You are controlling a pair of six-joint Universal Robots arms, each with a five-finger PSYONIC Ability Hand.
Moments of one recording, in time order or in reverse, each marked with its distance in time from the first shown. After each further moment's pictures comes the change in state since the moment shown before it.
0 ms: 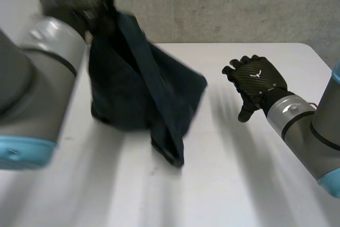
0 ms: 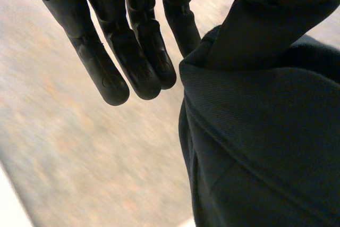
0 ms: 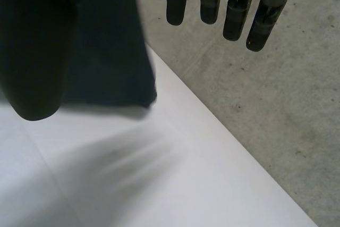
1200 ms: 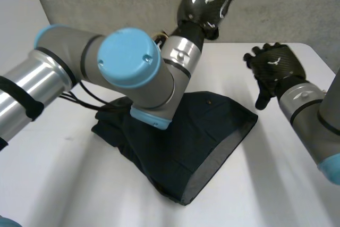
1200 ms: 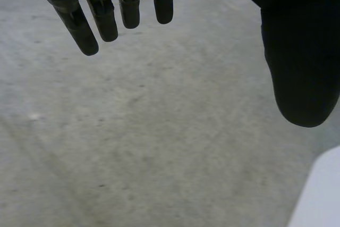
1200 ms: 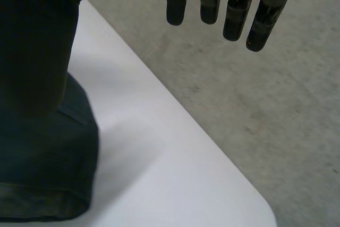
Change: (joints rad) left arm -0.160 -0.676 0.615 0.354 0.317 0.218; right arm -0.036 -0.002 -0.057 0.006 0.128 -0.043; left_hand -0.867 -0.991 -0.979 -0.989 -0.914; right_hand 0.000 0.000 0.000 0.000 0.000
